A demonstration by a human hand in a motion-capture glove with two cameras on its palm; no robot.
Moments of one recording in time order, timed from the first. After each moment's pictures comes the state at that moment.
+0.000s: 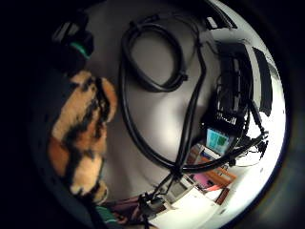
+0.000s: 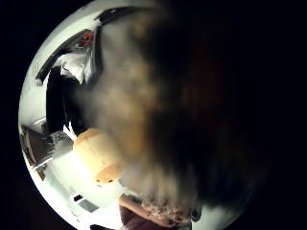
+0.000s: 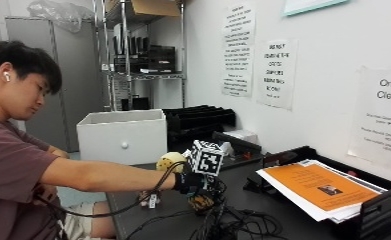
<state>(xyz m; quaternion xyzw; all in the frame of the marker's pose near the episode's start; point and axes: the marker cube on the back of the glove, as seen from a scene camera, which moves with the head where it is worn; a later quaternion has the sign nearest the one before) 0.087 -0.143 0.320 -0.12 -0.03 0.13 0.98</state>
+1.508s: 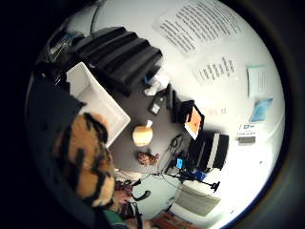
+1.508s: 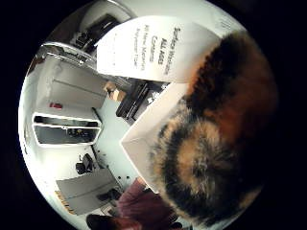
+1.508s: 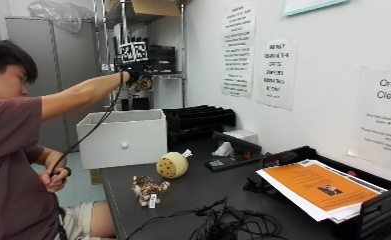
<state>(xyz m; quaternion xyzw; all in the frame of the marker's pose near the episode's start) -0.387 -0.082 -0.027 0.09 0.02 -0.27 0.96</state>
